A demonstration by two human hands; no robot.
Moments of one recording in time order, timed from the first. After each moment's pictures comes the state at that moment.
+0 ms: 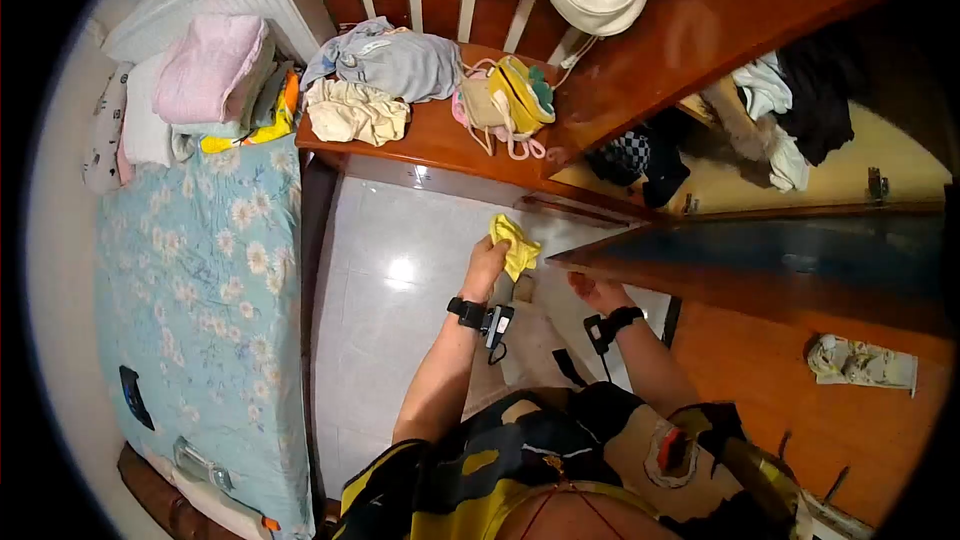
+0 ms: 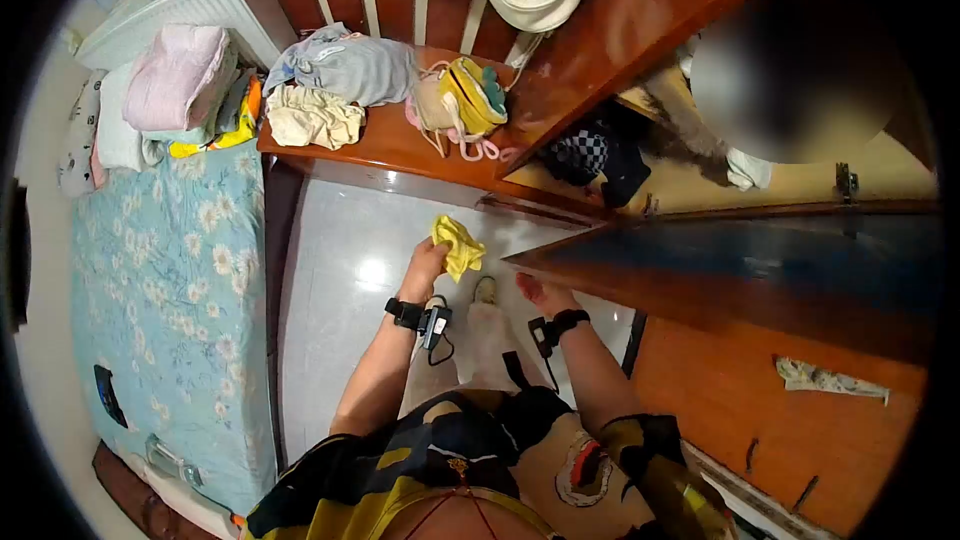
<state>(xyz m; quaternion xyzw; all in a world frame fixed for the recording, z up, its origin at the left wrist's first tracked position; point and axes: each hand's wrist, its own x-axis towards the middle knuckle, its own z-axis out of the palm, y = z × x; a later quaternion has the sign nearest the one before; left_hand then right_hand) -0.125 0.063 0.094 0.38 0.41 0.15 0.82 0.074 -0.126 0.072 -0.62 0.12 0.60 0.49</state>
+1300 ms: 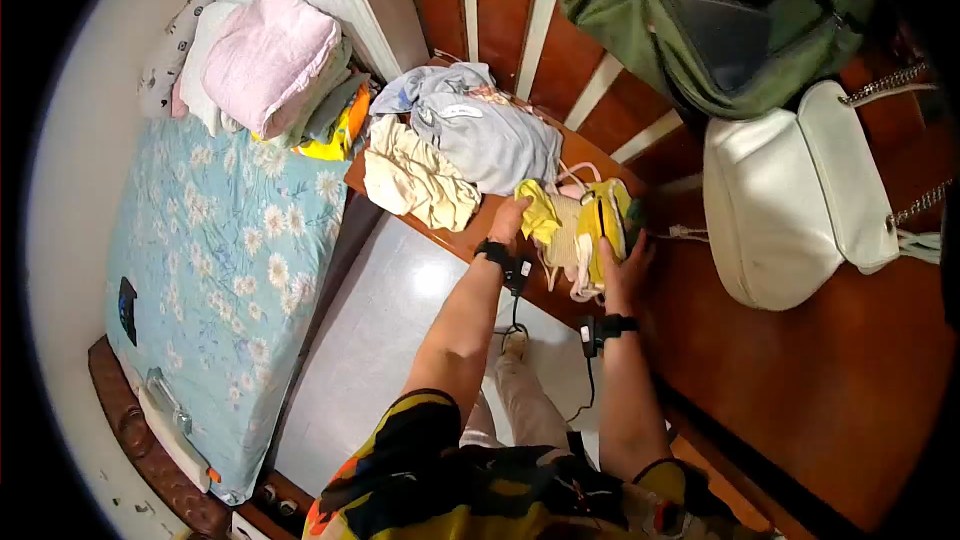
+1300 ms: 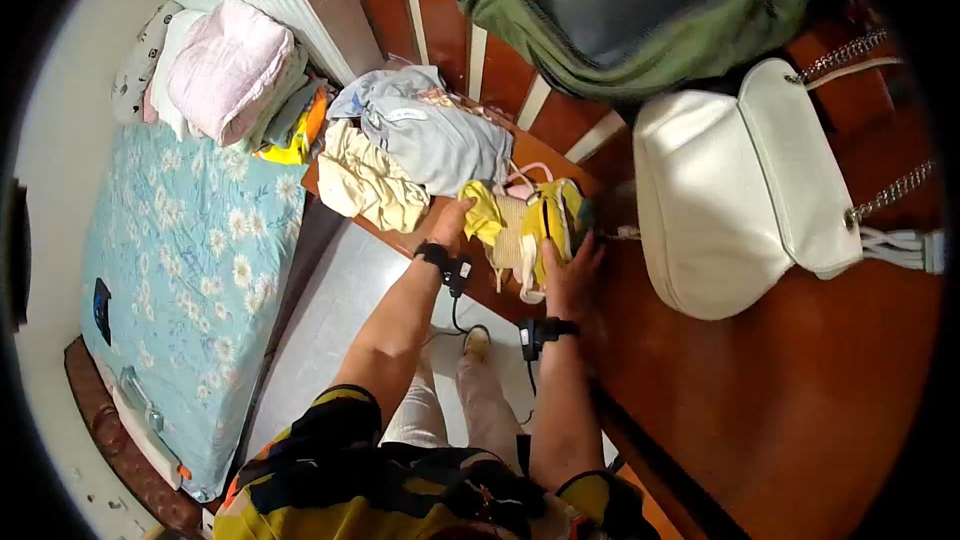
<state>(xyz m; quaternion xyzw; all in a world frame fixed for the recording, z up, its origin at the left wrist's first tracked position) 0.008 0.371 -0.005 0.21 0.45 0.31 0.81 0.176 0.226 0.042 -0.87 -0.32 0.13 0.34</state>
